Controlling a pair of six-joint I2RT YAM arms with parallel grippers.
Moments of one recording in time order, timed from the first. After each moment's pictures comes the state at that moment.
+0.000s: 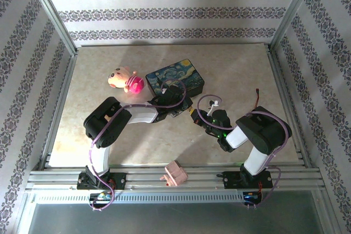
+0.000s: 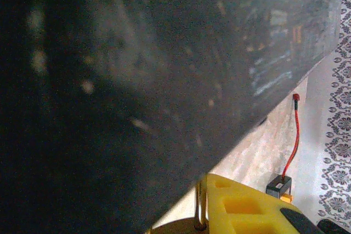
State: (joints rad) left arm -0.73 1.95 1.07 0.23 0.10 -1.22; right arm 0.54 1.72 0.25 1.15 -0.17 1.03
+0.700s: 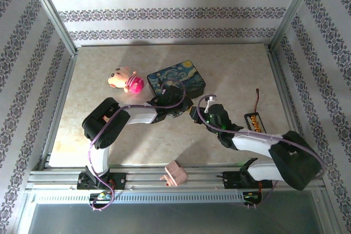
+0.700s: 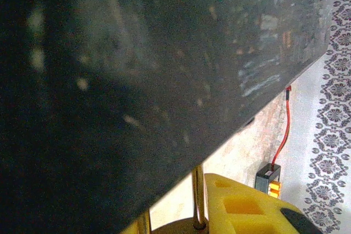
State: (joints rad) left arm -0.73 1.93 1.06 0.23 0.14 -1.25; right arm 0.65 1.27 0.39 0.43 0.04 0.70
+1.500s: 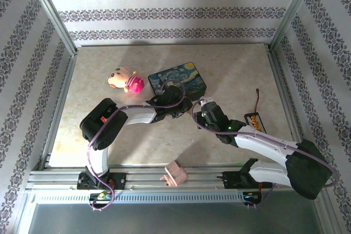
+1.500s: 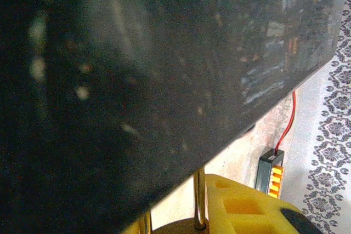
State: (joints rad) left arm -0.73 1.91 1.06 0.16 0.18 -1.25; right arm 0.72 1.18 0.55 -0.10 0.18 0.40
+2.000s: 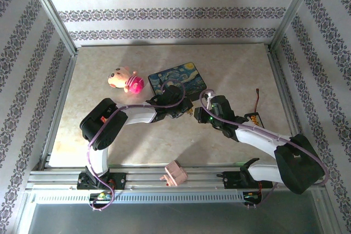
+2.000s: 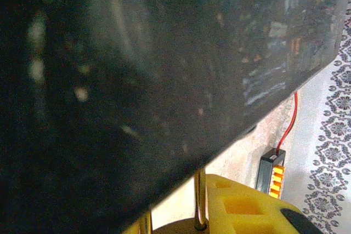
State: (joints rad) left arm -0.73 1.91 1.07 0.15 0.18 -1.25; right arm 0.53 1.26 0.50 0.10 -0.18 0.57
